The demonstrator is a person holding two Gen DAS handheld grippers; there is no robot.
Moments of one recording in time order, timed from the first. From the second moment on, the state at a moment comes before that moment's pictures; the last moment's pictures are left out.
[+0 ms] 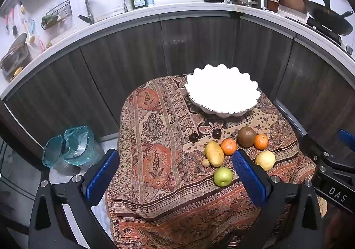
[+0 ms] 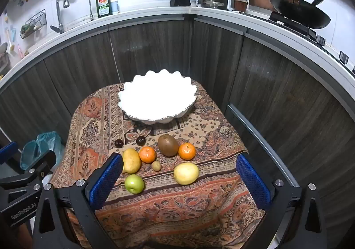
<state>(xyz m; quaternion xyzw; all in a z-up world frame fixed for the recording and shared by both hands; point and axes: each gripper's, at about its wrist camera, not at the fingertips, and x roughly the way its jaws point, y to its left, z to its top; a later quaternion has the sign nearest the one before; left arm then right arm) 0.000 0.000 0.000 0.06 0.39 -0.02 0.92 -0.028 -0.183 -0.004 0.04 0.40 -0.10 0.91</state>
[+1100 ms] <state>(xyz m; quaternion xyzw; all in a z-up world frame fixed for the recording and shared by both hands) -0.002 -0.002 0.004 0.06 0.39 -0.02 0.92 -0.029 -0.184 -0.001 0.04 0.40 -0.11 0.91</state>
